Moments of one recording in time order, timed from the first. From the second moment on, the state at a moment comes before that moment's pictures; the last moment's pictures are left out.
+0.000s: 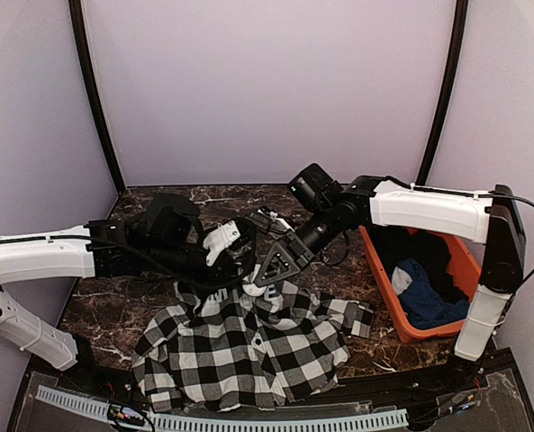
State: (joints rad) left arm -0.98 1.30 0.99 -0.36 0.14 0.11; right arm 0.89 1.79 1.49 -0.68 -1.14 0.14
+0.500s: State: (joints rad) left arm -0.98 1.29 1.01 -0.40 0.20 0.09; right arm 0.94 1.82 1.52 -0.76 -1.16 0.10
